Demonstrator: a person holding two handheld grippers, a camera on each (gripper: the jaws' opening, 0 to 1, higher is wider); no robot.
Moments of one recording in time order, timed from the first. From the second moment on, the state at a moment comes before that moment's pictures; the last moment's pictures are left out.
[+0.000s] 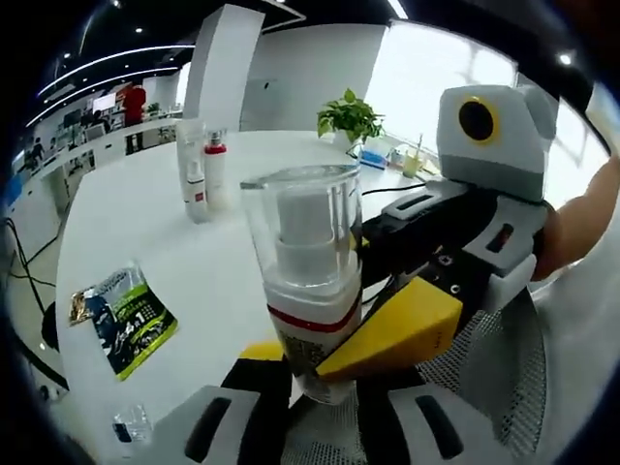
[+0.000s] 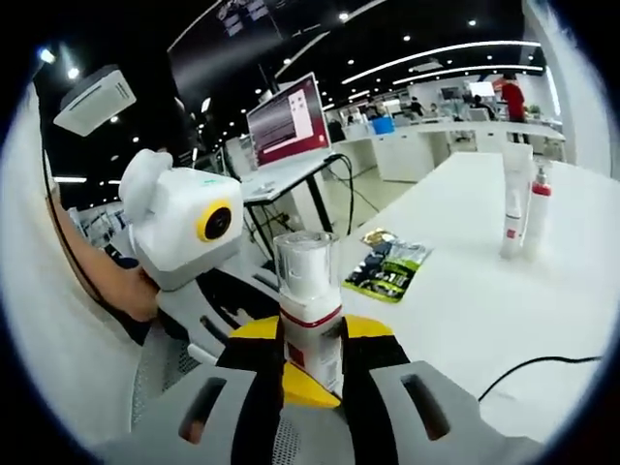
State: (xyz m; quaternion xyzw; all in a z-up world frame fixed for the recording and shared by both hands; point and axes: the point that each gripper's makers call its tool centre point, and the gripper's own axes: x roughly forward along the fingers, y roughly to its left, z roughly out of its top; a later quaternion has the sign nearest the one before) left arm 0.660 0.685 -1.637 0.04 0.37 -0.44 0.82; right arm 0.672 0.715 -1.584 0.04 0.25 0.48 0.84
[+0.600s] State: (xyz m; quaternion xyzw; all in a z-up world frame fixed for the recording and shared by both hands) left arm 0.659 0.686 -1.650 0.09 0.37 -0.44 0.81; right arm 0.668 0.715 -1.597 0.01 0.26 0.47 0.84
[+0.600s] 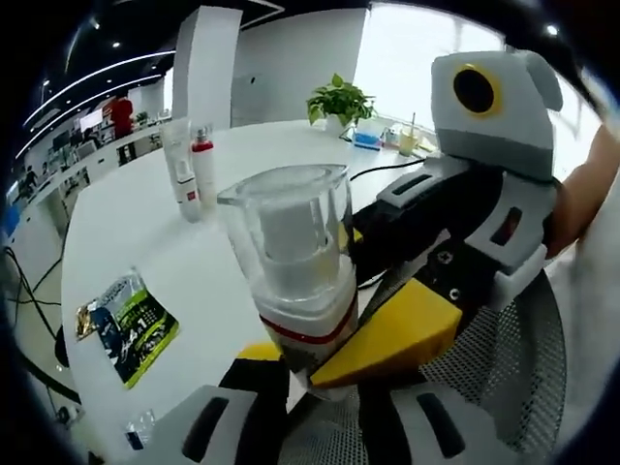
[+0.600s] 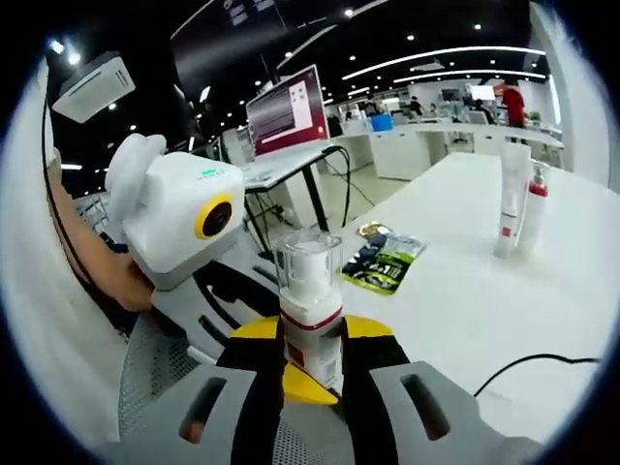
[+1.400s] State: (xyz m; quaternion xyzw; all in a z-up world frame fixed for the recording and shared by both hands) left arm 0.657 0.720 -1.689 0.25 0.42 -0.38 0.78; right arm 0.692 0.689 -1.579 0.06 0.22 0.46 0.86
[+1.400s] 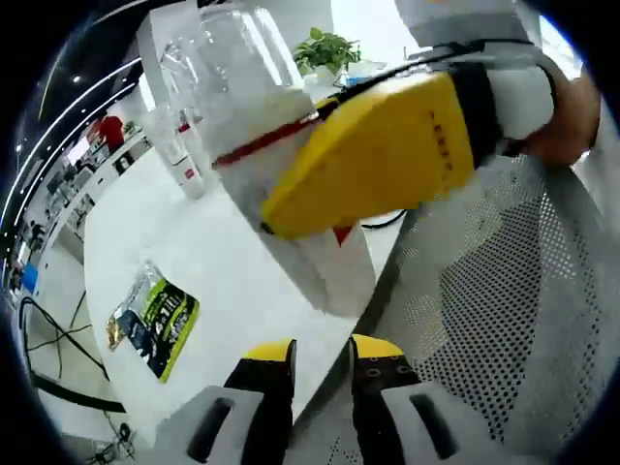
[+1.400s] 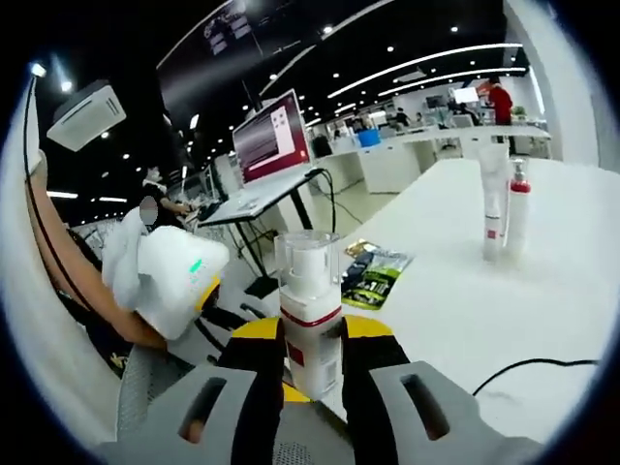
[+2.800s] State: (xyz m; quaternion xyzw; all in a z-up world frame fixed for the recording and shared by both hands) left arm 0.653 0.735 -1.706 0.22 0.47 -0.36 0.78; right arm 0.906 0.585 -1.619 0.01 0.13 0.32 0.94
